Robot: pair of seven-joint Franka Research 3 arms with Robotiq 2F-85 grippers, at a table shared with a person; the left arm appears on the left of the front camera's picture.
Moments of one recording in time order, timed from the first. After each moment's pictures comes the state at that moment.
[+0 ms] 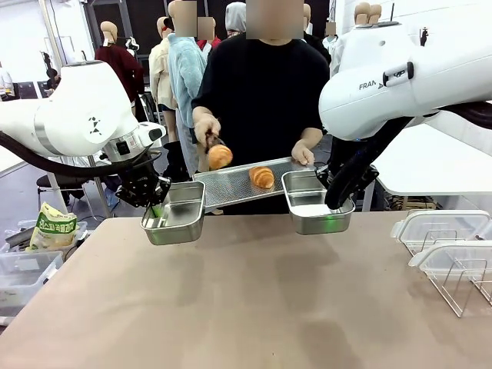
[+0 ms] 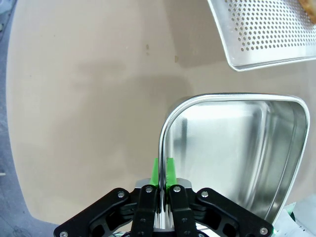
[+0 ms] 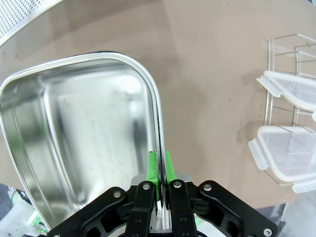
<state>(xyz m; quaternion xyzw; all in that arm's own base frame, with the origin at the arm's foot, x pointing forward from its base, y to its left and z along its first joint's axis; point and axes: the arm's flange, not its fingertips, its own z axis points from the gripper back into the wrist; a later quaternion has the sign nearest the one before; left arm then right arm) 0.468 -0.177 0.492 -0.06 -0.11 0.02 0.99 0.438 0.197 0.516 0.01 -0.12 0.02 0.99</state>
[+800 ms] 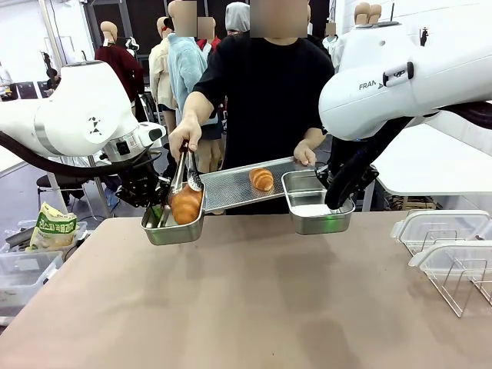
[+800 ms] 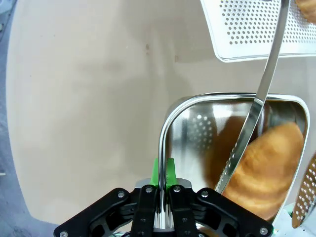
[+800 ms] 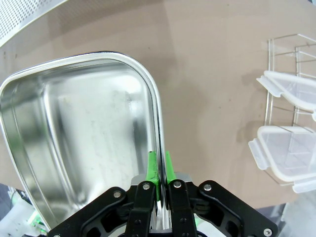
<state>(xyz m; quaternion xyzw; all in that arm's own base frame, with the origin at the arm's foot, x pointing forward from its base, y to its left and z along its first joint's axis) 0.468 -0.177 0.491 -0.06 -0.11 0.02 0.99 0.438 0.197 0.516 0.01 -0.12 0.02 0.99</state>
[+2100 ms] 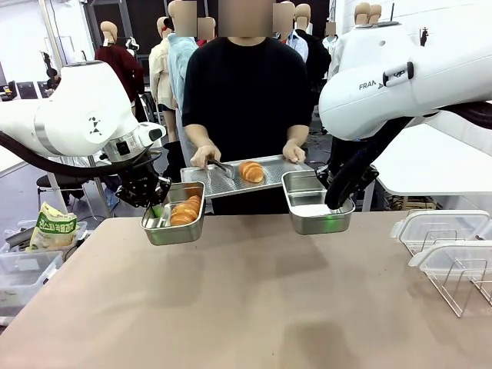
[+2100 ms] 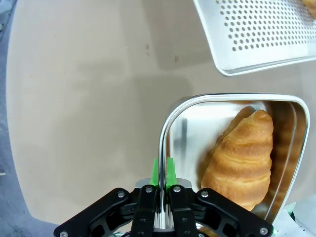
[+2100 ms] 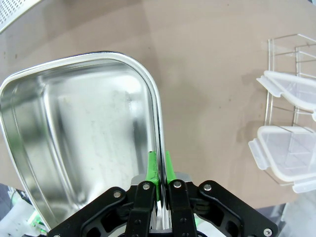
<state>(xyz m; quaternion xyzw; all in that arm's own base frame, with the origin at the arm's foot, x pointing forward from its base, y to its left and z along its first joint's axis) 0.468 -0.177 0.491 -0.06 -0.11 0.02 0.99 0.438 0.197 0.516 0.01 -0.12 0.02 0.99</state>
